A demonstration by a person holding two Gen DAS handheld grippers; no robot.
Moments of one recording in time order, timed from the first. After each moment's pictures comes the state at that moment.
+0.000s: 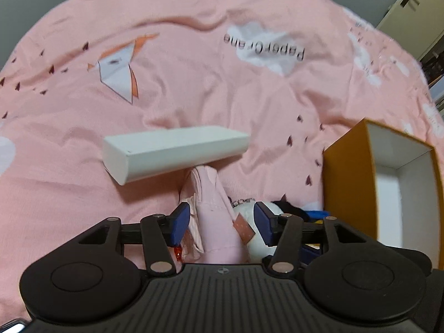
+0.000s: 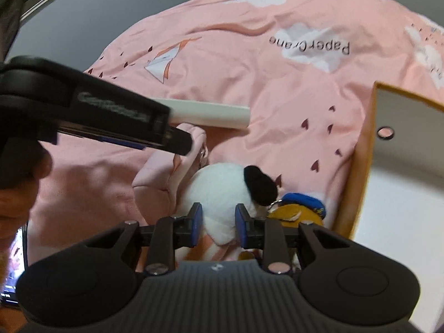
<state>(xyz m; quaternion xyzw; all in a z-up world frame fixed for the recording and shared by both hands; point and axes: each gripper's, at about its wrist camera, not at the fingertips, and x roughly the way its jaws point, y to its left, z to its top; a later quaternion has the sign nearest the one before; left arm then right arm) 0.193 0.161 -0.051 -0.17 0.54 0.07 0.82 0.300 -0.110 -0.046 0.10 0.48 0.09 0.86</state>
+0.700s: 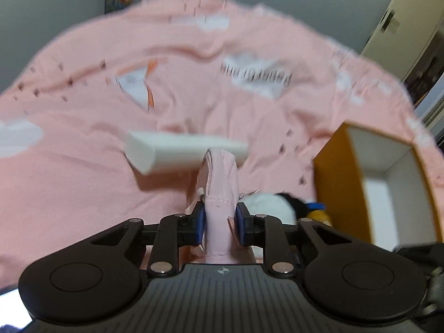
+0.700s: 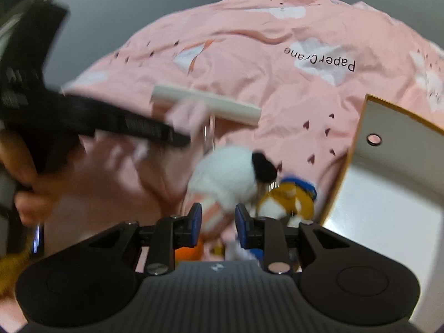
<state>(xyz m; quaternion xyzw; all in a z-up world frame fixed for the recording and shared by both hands) 0.117 0.158 -0.027 -0.16 0.43 0.06 0.88 0.237 -0.100 -0.015 -0.02 0.49 0.15 0.86</state>
